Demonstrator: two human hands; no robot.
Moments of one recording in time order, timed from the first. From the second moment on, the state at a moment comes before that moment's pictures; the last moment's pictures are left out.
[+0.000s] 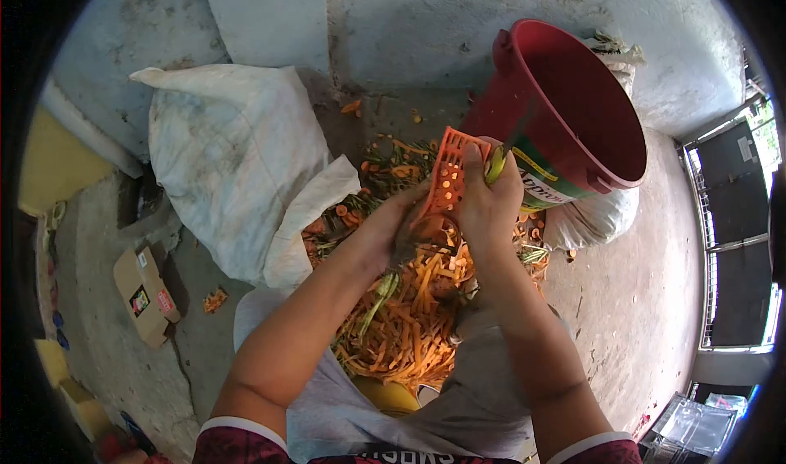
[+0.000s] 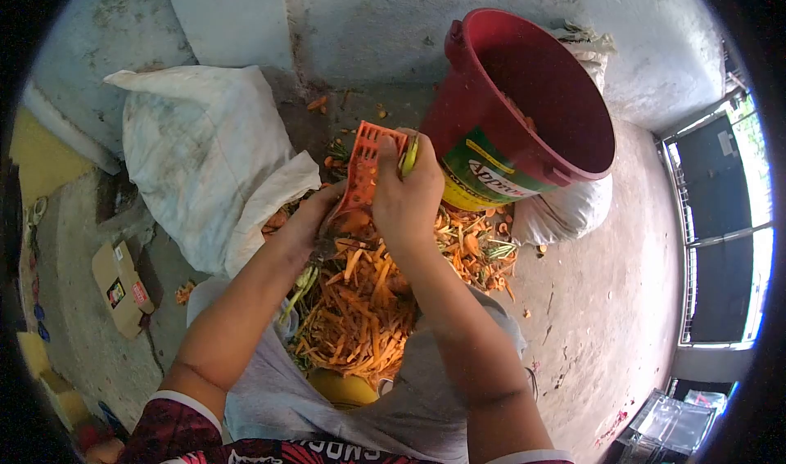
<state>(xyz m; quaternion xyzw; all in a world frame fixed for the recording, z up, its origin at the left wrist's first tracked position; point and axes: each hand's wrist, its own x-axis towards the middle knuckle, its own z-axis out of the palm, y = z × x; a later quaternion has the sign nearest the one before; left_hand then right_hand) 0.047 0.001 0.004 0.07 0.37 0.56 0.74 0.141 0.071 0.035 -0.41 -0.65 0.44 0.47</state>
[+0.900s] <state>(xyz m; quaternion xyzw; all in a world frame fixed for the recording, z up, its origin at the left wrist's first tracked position) 0.043 -0.001 0.000 0.17 0.45 0.49 0.73 0.157 0.145 0.035 -0.41 -0.51 0.39 0.65</state>
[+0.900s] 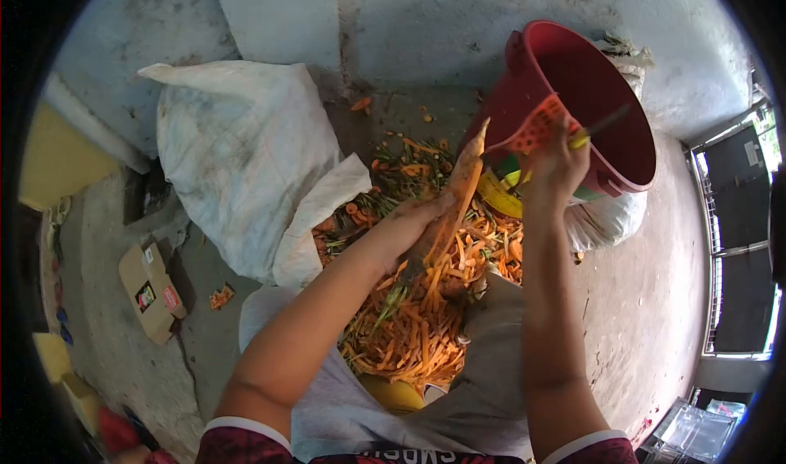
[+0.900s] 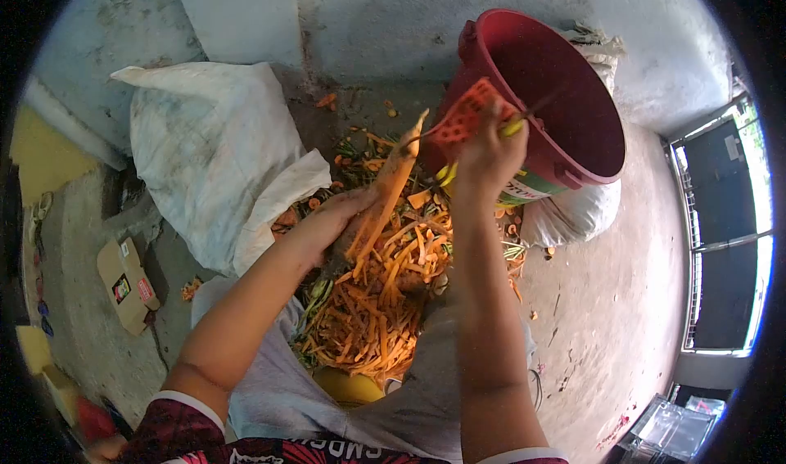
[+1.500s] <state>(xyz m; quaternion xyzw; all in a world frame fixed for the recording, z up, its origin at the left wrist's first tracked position) 0.046 0.010 -0.002 0.04 0.39 0.58 0.72 0.139 0.074 0.028 -0.44 -0.59 0.49 0.47</state>
